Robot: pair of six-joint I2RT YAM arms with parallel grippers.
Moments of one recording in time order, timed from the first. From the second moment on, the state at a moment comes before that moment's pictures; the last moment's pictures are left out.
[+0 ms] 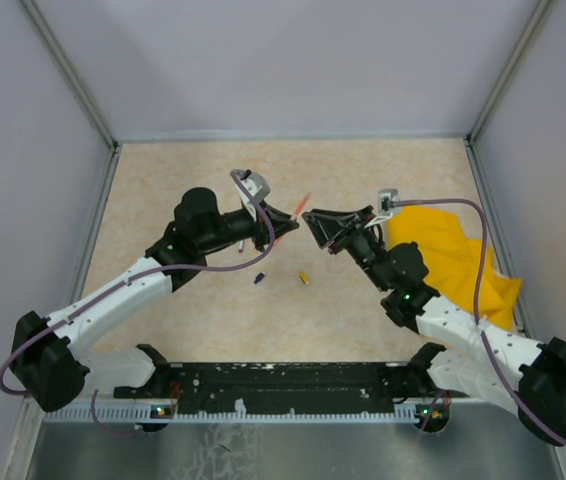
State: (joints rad) left arm -0.71 1.22 0.93 0.22 0.46 -0.08; right arm 0.74 0.96 0.50 0.77 0.06 0.63
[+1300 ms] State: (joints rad) left arm -0.71 1.22 0.93 0.22 0.46 -0.08; right arm 0.66 1.08 0.98 0.09 -0.03 0.68
